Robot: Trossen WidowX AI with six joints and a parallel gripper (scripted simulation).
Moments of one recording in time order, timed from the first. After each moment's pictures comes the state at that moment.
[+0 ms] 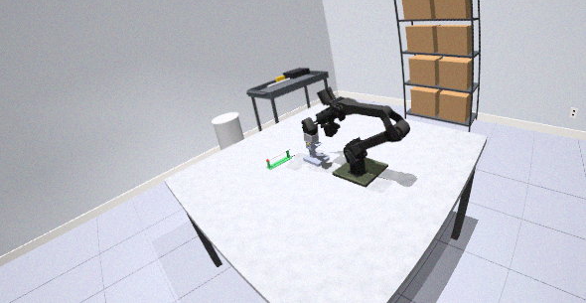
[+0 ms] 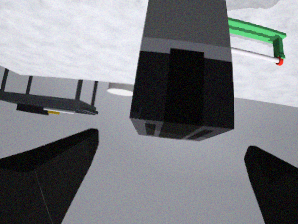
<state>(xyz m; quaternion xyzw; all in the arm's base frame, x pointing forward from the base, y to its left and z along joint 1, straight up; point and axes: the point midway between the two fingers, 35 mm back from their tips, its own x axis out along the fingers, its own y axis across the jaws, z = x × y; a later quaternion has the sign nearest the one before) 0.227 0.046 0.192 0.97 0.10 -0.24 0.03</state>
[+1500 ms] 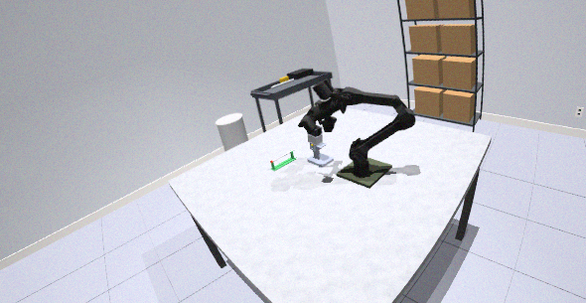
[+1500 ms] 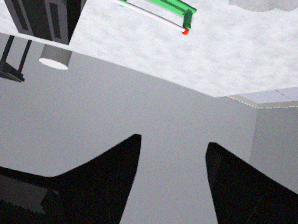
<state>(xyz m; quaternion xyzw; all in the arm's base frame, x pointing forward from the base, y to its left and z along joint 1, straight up) 0.178 0.128 0.246 0.93 0.27 -0.21 0.11</state>
